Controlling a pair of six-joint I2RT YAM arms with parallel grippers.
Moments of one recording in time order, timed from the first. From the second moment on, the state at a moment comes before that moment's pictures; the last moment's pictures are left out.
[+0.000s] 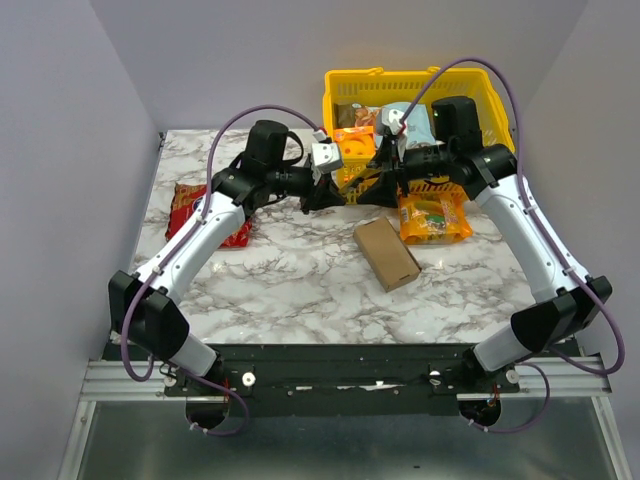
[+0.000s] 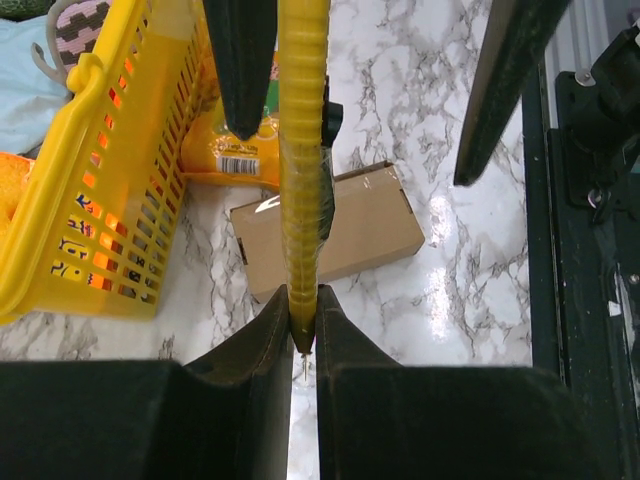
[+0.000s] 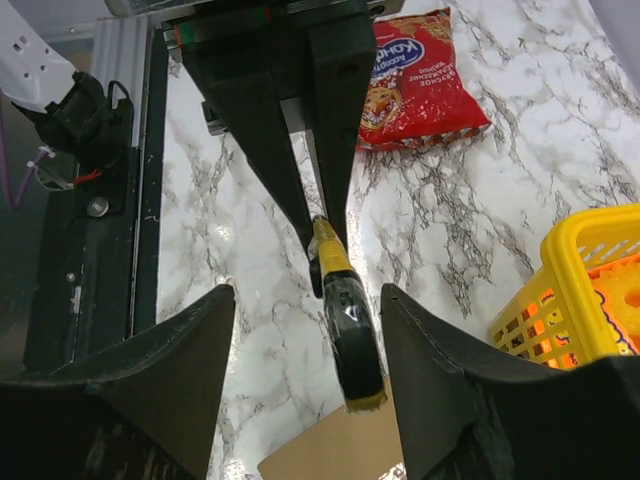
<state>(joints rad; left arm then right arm) -0.50 1.52 1.48 -0.48 0.88 0.41 0.41 1.54 1.73 -0.79 -0.98 -0.51</state>
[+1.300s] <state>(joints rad) -0.52 1.60 1.55 -0.41 0.96 0.35 0.43 1.57 1.75 -0.78 -0.97 -0.54</state>
